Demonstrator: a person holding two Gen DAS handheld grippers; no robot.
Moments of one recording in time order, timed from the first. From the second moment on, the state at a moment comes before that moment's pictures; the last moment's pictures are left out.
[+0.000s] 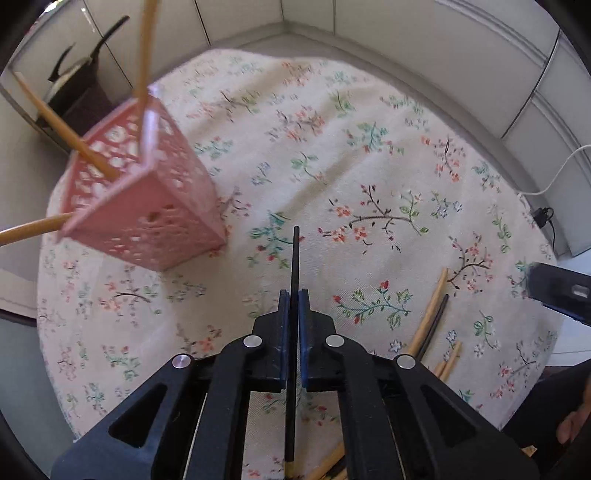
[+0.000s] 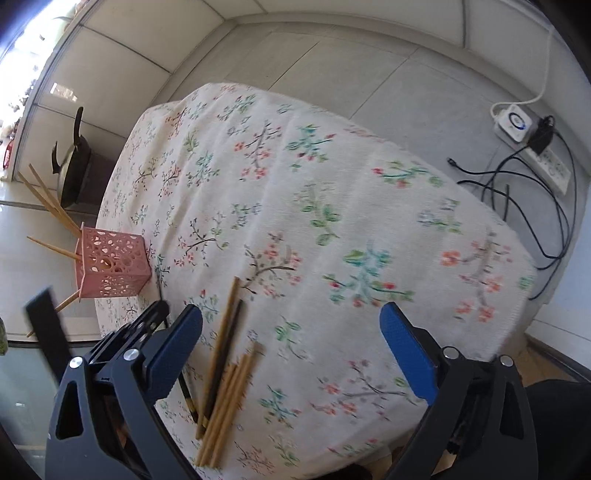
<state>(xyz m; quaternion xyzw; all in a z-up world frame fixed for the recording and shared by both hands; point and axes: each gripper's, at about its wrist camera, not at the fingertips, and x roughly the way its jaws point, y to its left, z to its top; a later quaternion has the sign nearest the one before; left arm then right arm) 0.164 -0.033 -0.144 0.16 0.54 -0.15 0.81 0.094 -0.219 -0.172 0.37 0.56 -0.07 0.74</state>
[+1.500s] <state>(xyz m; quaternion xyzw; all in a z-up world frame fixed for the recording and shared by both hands) 0.070 0.062 0.010 0.02 0.34 -0.10 0.93 0.091 -0.128 -0.036 0.26 0.41 0.12 0.87</state>
